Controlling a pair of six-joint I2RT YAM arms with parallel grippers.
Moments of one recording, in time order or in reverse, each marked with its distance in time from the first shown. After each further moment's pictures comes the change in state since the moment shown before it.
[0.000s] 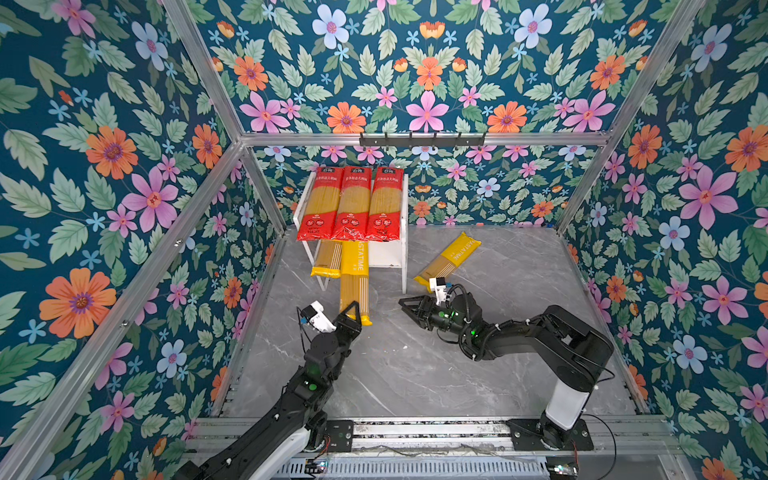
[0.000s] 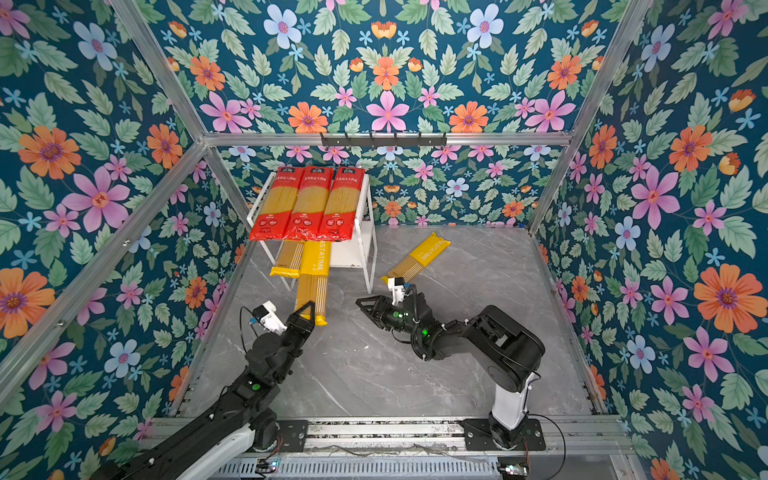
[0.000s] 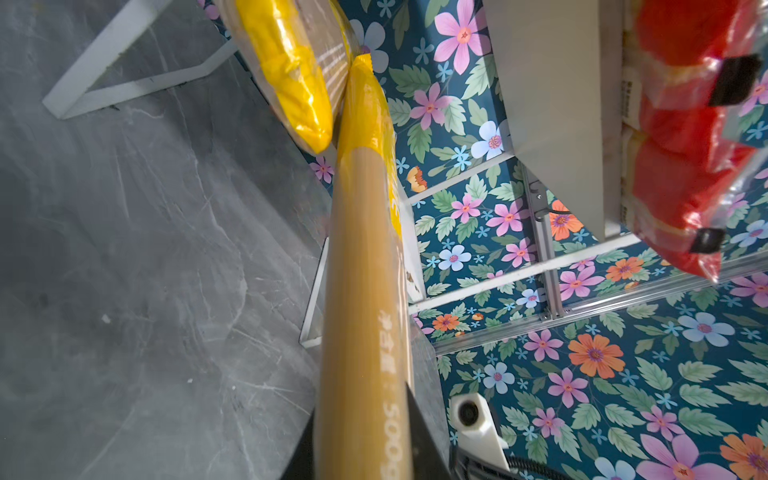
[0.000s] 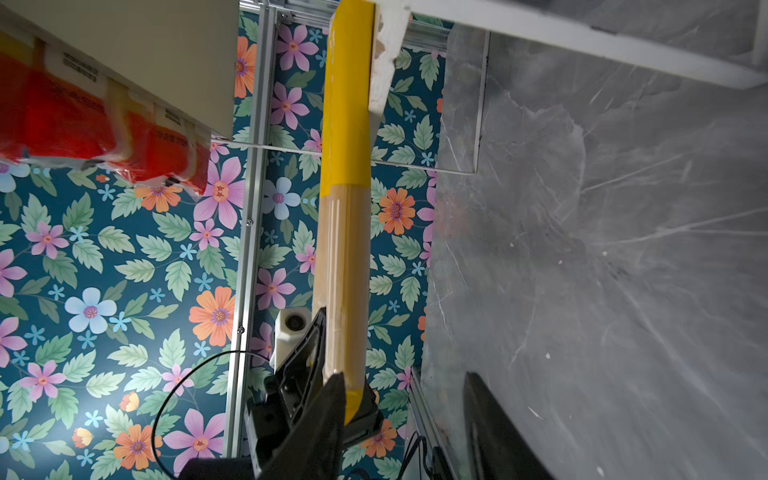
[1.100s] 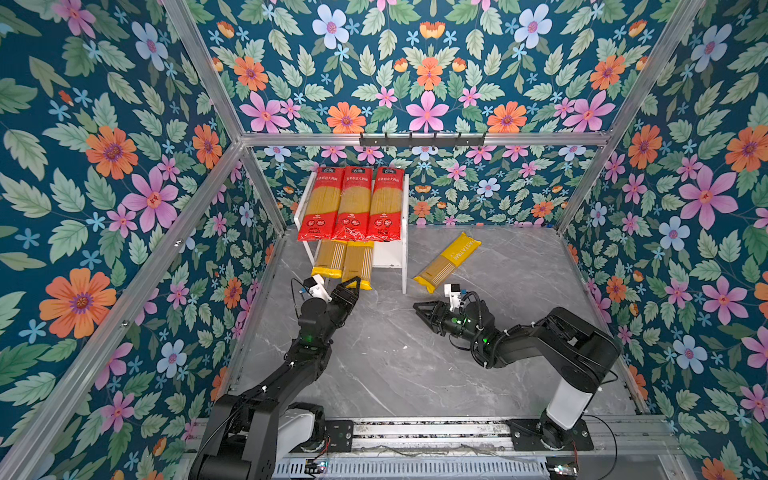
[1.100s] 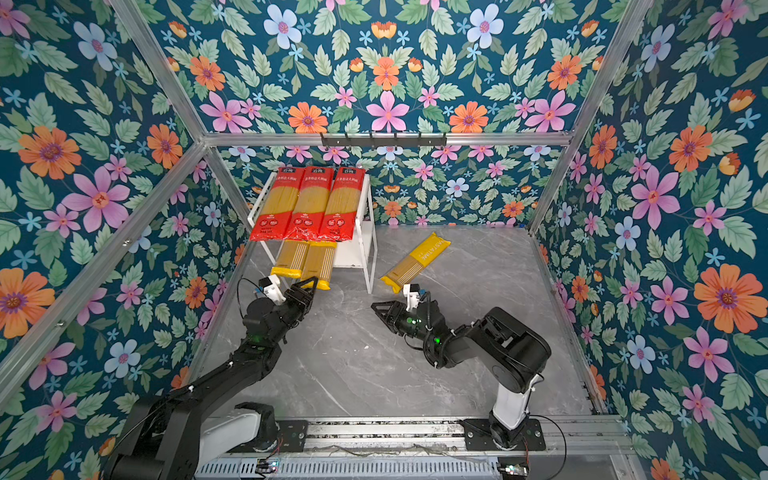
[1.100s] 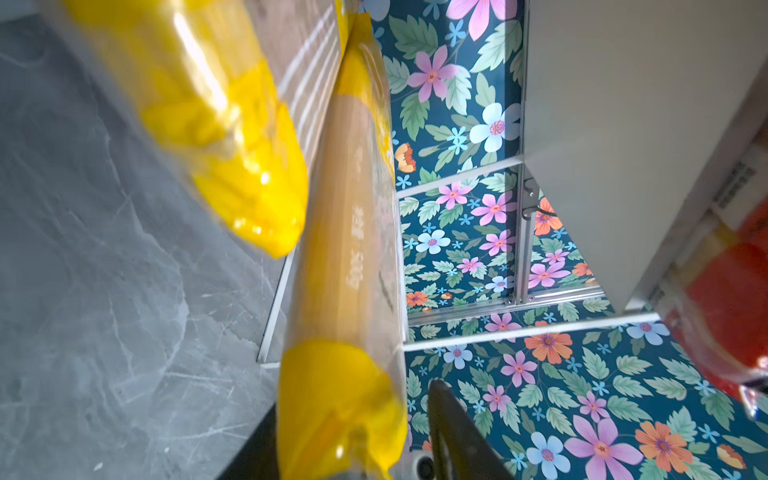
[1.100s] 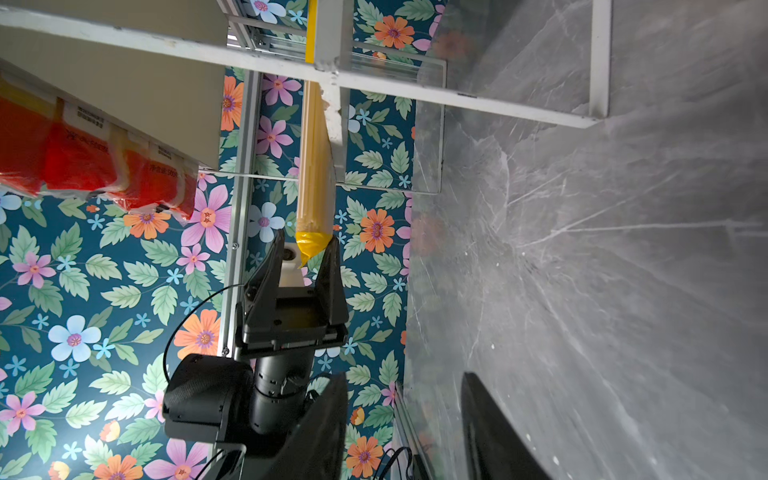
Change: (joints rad) left arm 0.274 0.375 0.123 0.246 0.465 -0.087; right arm -0.045 0.004 -0.126 0.097 0.026 0.002
